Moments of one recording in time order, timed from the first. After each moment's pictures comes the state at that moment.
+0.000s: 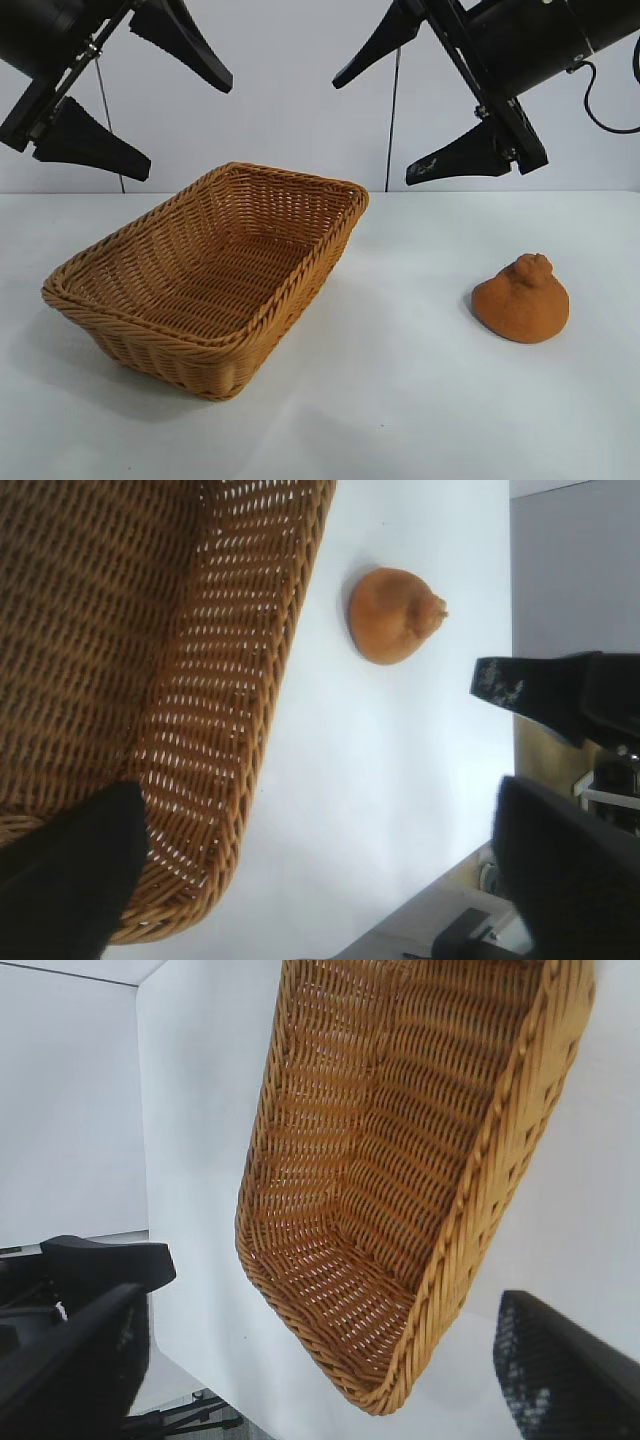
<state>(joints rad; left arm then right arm) -0.19 1.65 -1.16 -0.94 0.83 0.28 0.25 1.68 -1.12 1.06 0.78 -0.33</state>
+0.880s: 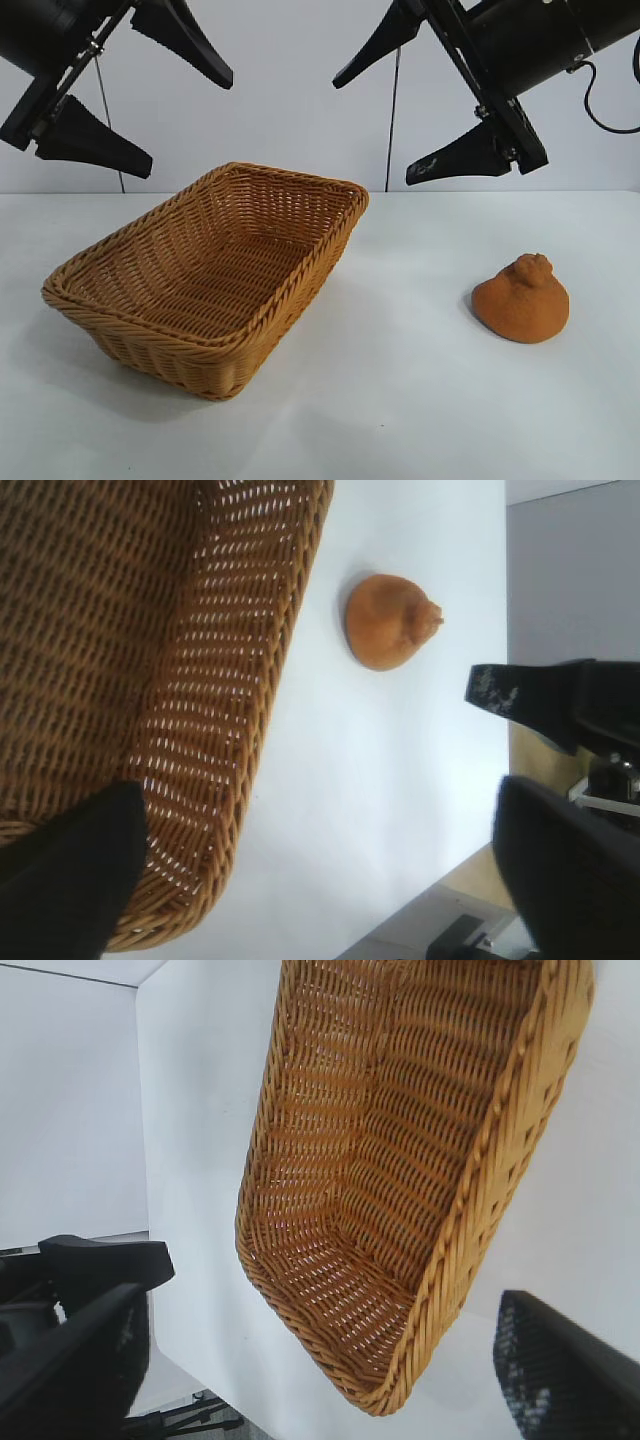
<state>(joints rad) -0.19 1.65 -1.16 -0.95 0.82 0.28 0.25 1.68 -1.12 1.06 0.78 -0.33</state>
